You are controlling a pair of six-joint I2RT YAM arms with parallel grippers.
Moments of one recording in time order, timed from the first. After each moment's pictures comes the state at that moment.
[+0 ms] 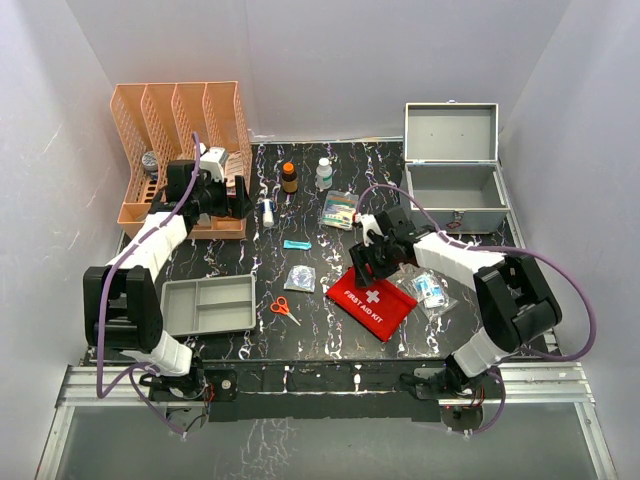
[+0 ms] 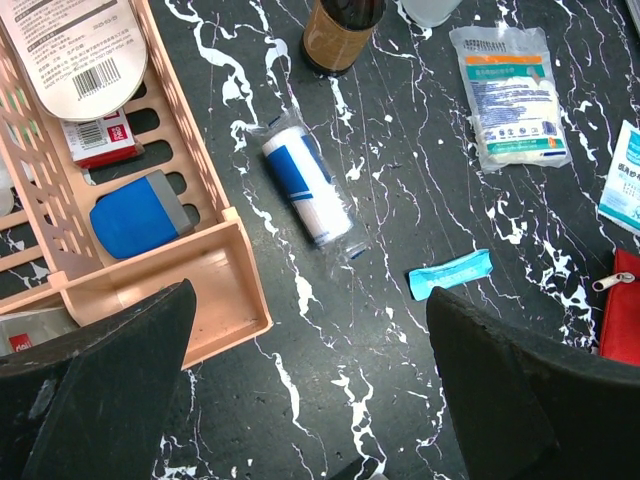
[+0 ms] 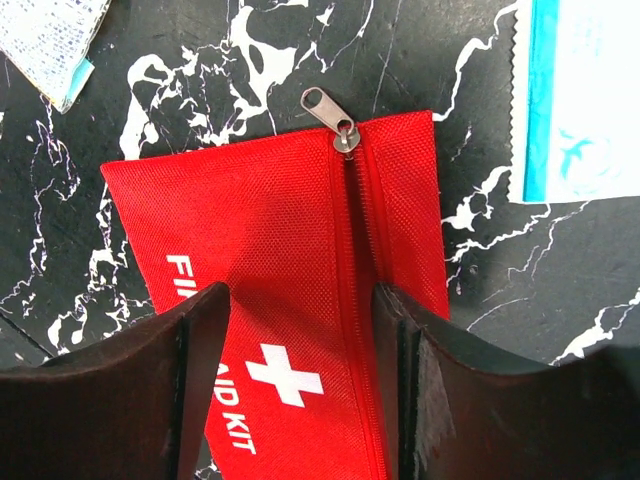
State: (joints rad) left arm -0.05 1.54 1.07 -0.17 0.43 0.01; right arm 0.46 1.56 0.88 -0.41 -0.36 0.00
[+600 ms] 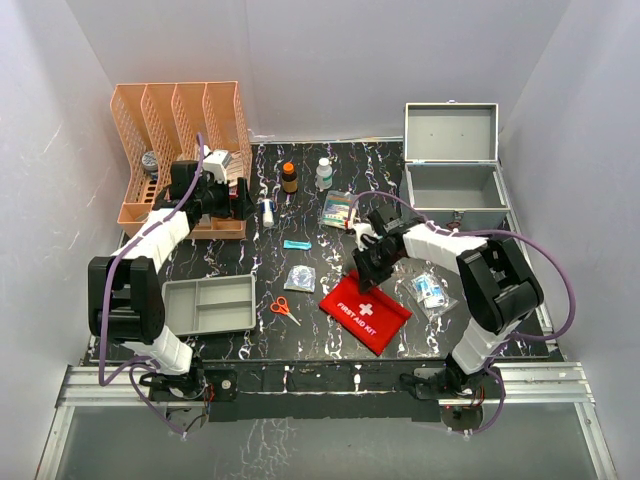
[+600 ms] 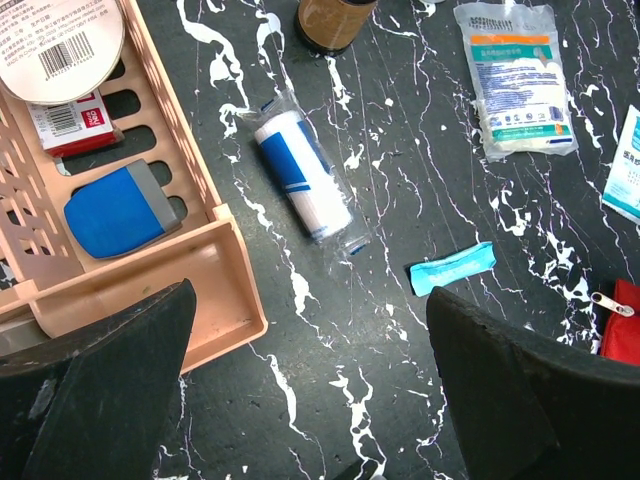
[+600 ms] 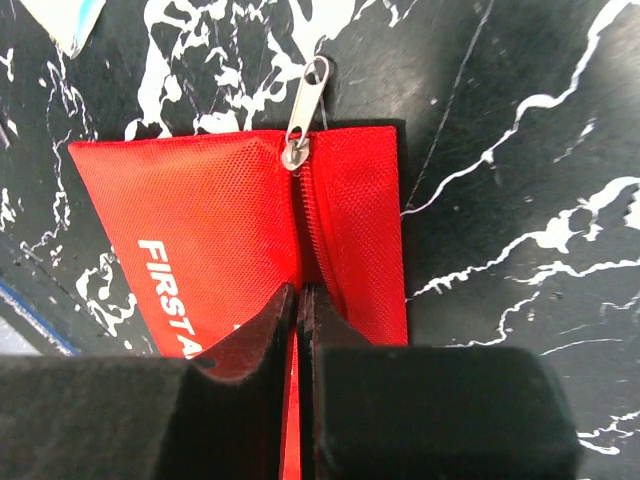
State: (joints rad) left arm -0.05 1.59 1.09 -0.18 0.45 0.01; right arm 0.46 1.69 0.97 -0.54 -0.47 -0.05
